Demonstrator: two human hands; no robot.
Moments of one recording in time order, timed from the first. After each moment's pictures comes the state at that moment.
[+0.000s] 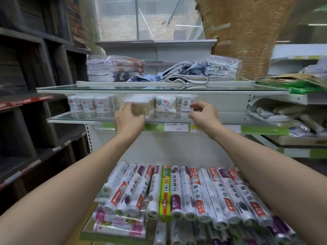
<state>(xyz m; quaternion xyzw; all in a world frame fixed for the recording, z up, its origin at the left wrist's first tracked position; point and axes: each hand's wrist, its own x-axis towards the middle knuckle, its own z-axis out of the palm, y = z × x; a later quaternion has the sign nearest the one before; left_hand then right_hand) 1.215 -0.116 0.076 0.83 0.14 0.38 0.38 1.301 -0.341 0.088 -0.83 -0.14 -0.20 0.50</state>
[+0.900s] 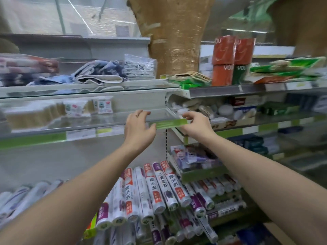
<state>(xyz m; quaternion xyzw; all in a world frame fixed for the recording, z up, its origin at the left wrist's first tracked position) 1.272 -0.413 0.058 0.90 -0.09 0.30 0.30 1.285 -0.621 0.062 -0.89 -0.04 -0.21 0.40</state>
